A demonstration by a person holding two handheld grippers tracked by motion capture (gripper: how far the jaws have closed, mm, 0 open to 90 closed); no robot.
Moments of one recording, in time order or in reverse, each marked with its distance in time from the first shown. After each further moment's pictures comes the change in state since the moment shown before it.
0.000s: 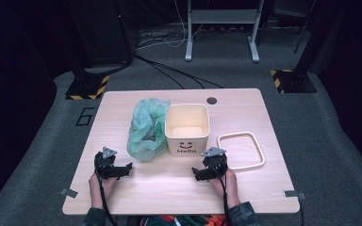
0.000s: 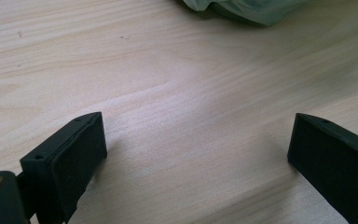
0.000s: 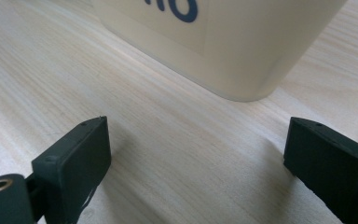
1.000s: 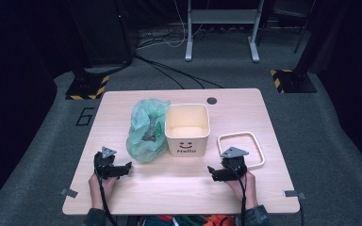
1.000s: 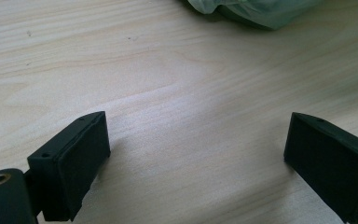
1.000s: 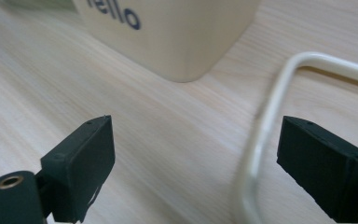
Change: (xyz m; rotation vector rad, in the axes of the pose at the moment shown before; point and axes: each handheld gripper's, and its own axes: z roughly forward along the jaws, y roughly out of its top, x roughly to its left) left arm 0.001 0.000 0.000 -0.004 0.016 -0.014; right arm -0.033 -0.012 -0.060 -0.064 -0.041 0.012
